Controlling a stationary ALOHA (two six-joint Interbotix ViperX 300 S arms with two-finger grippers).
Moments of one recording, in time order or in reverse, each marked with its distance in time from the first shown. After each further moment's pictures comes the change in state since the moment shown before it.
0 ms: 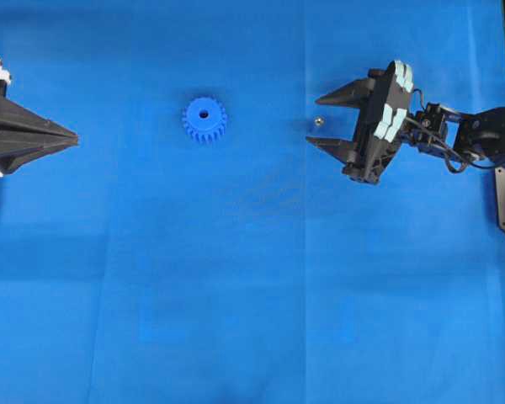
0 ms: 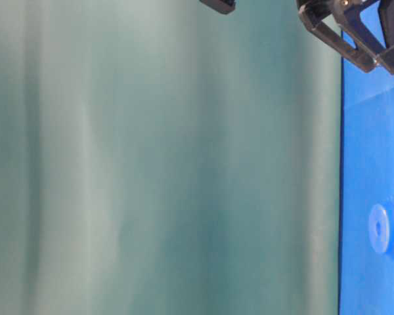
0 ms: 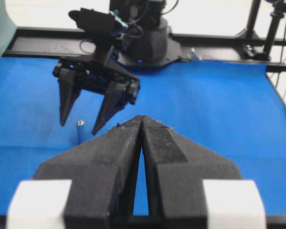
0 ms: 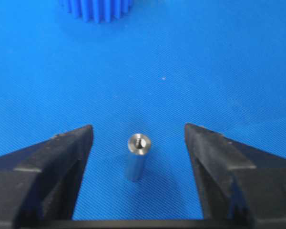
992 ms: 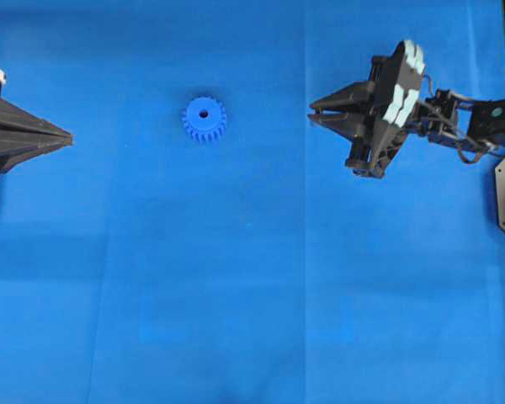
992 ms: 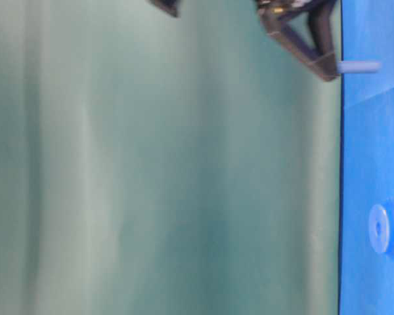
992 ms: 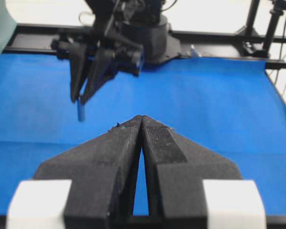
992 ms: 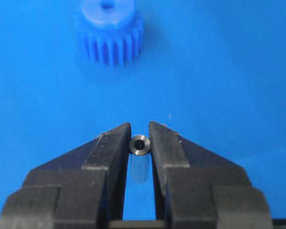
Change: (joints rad) left arm 0.000 -0.034 0.006 0.000 0.038 -0.003; right arm 0.006 -0.236 -0.055 0.002 0.272 0.029
